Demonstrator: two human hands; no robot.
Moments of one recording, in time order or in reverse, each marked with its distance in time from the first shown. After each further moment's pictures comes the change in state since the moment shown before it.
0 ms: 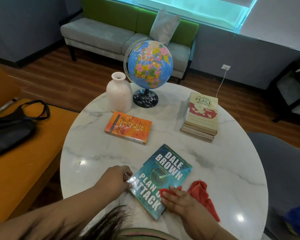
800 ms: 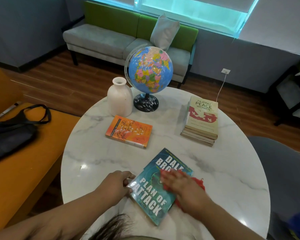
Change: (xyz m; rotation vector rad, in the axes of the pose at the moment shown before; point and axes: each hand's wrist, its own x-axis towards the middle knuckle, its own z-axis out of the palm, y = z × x) left_hand 0.001 -0.003 0.002 -0.067 -0.028 0.020; right_hand 0.041 0.017 -0.045 -0.033 0.078 0.162
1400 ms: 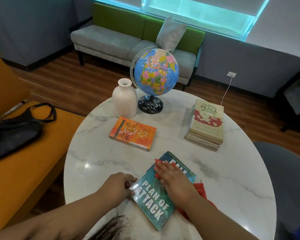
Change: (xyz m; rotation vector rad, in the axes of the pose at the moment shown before) left_hand 0.006 -0.007 0.003 0.015 0.024 -0.022; right_hand 0.052 -0.019 -0.010 0.048 0.016 0.084
